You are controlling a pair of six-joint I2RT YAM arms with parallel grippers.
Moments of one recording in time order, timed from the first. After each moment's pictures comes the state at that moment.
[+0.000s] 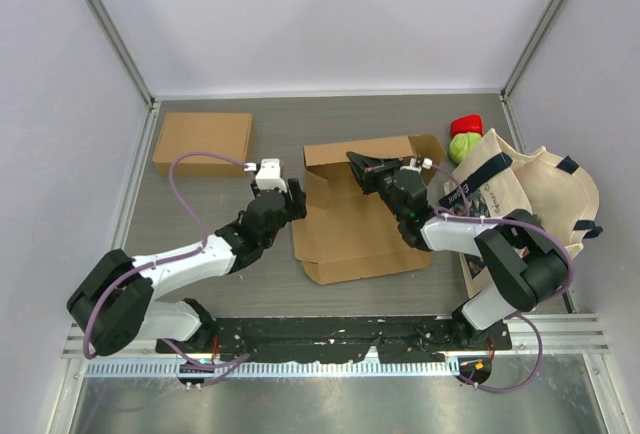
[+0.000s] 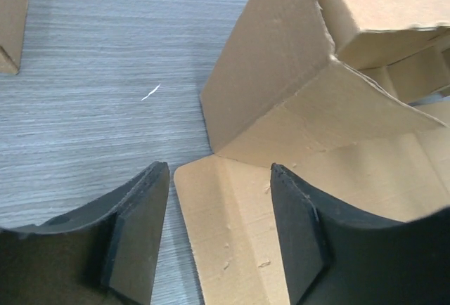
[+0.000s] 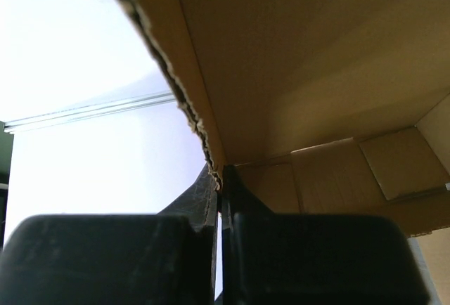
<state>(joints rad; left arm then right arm) -0.77 1.30 0.59 0.32 -0.51 -0.47 0.57 1.53 0.58 0.88 0.16 1.74</state>
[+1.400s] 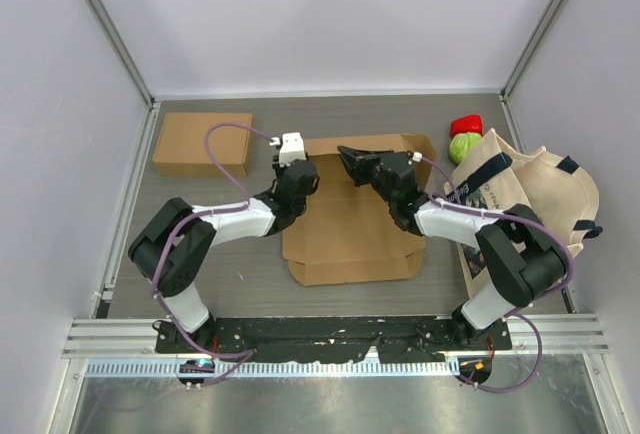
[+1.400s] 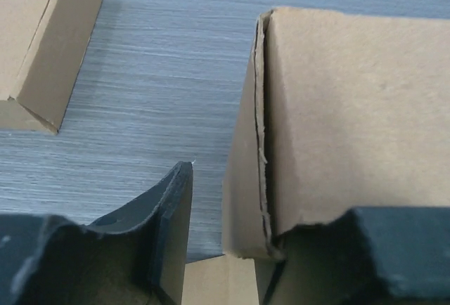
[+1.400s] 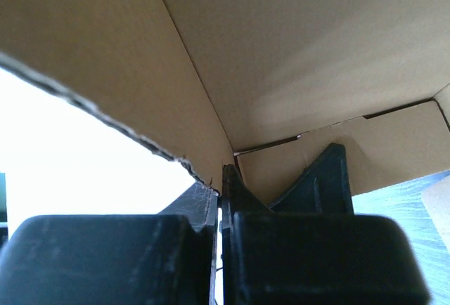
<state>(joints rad) -0.73 1.72 0.93 0.35 -0.74 -0.40 0.57 1.57 0.76 0.60 0.14 1.86</state>
